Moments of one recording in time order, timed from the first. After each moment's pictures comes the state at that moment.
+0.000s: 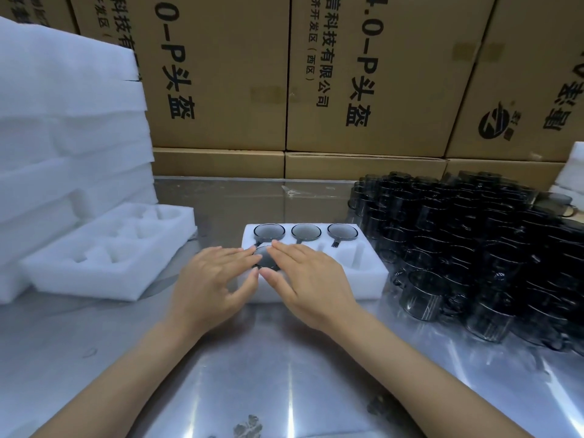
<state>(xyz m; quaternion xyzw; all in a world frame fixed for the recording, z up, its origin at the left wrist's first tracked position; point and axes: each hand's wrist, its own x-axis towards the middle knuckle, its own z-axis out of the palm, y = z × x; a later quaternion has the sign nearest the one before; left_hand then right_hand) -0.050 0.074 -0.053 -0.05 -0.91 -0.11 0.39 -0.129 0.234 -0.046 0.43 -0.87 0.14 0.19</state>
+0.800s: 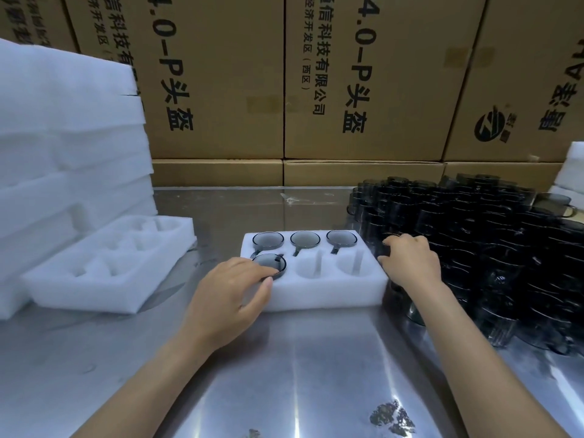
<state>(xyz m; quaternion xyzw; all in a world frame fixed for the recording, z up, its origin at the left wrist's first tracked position) -0.054 0.088 -0.053 -0.07 -0.92 -0.17 0.35 -0.209 0.326 -0.021 0.08 -0.99 0.12 0.10</state>
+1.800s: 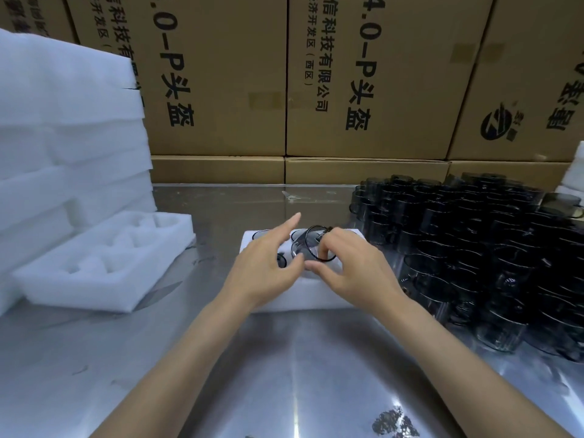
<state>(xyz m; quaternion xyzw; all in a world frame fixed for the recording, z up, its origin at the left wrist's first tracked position) -0.100 0.117 -0.030 -0.02 -0.90 -0.34 0.27 -0.169 0.279 -0.032 0.44 -0.82 0.27 0.26</state>
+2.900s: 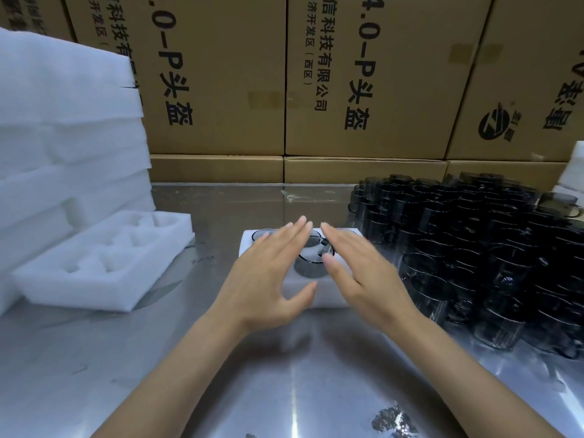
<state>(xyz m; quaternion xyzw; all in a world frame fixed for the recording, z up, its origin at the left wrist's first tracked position) -0.079 0.120 -0.037 -0.13 -0.93 -0.16 0.32 -0.151 0.292 -0.033 0.39 -0.84 0.33 0.18</state>
